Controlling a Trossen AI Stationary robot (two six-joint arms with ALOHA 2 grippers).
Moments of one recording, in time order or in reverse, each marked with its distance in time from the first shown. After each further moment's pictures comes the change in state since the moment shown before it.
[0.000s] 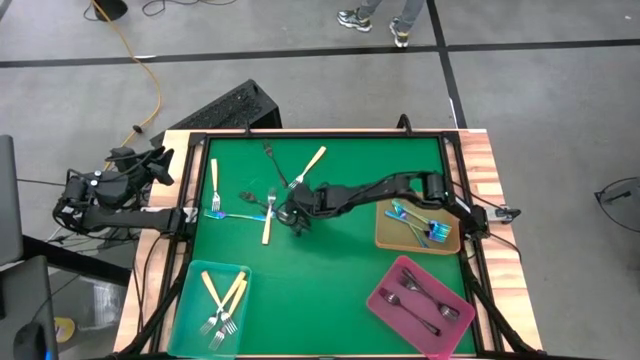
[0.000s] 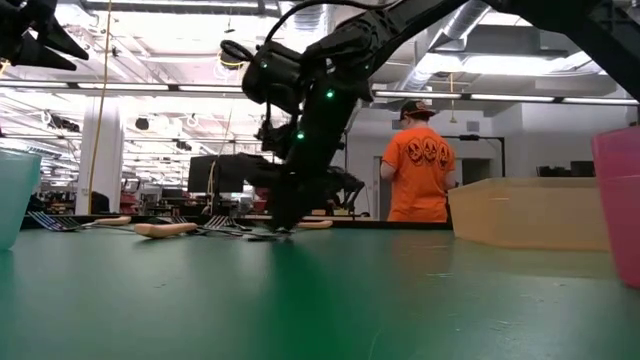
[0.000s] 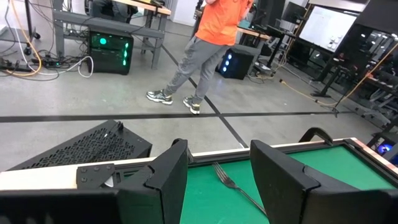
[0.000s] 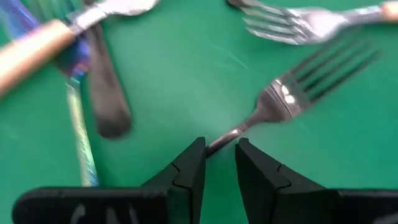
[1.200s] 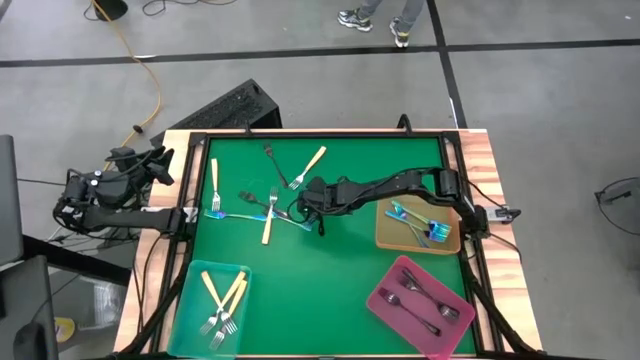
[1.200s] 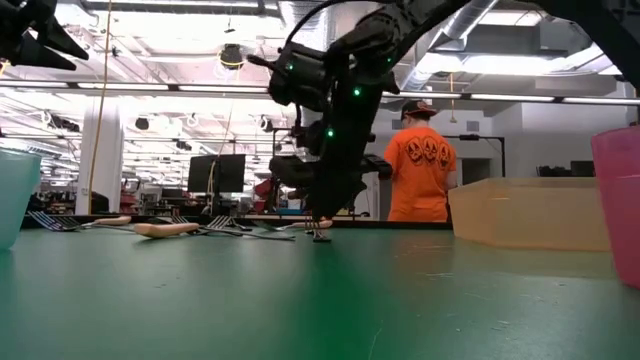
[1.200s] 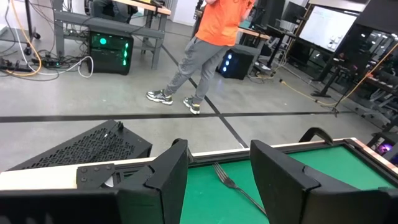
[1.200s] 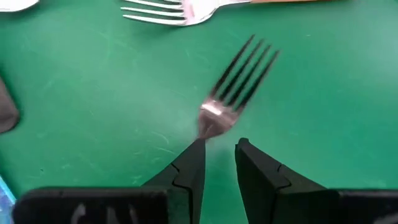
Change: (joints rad) left arm 0.000 0.000 0.000 0.000 0.000 0.000; right arm -0.004 -0.134 -0.134 -0.021 0.141 0.115
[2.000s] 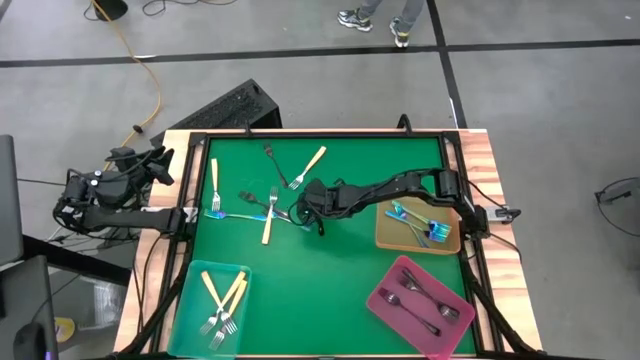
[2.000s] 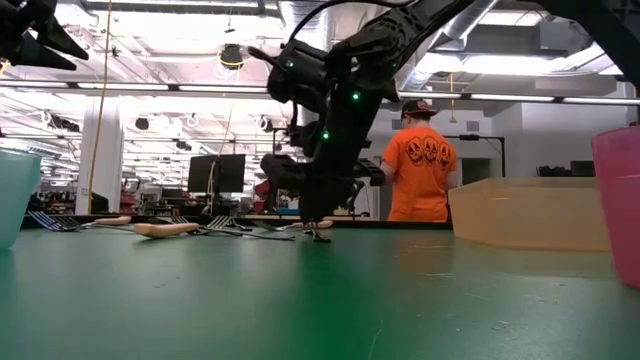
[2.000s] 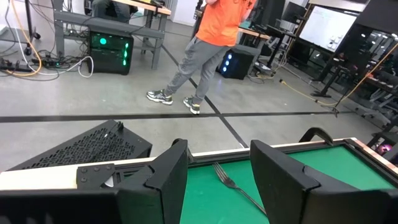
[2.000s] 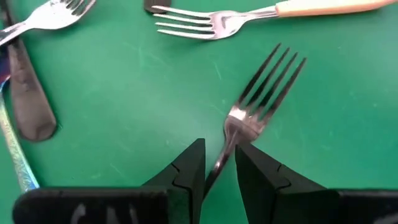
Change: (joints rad) left arm 0.000 0.000 0.000 0.000 -0.001 0.000; right arm 0.010 0.000 -0.045 0.142 0.005 -0.030
